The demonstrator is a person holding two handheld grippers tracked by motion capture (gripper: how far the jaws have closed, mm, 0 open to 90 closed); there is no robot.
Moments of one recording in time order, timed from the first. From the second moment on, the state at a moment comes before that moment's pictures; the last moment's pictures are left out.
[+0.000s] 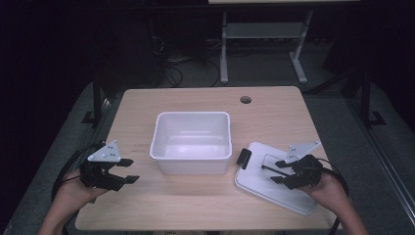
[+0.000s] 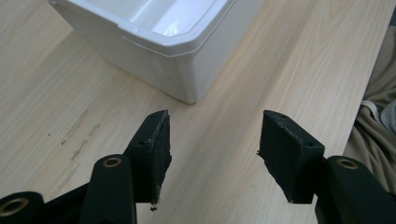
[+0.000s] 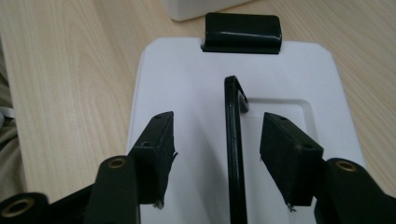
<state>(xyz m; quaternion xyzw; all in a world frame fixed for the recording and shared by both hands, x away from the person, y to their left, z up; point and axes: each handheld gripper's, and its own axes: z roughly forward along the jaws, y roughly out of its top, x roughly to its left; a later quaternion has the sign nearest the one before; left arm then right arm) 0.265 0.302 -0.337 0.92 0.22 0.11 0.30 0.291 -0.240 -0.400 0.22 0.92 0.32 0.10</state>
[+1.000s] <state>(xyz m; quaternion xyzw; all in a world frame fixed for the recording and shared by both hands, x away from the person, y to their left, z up) 0.263 0.295 -0.380 0.92 0.23 0.10 0.31 0.307 -0.248 -0.413 0.23 0.93 0.28 0.08</state>
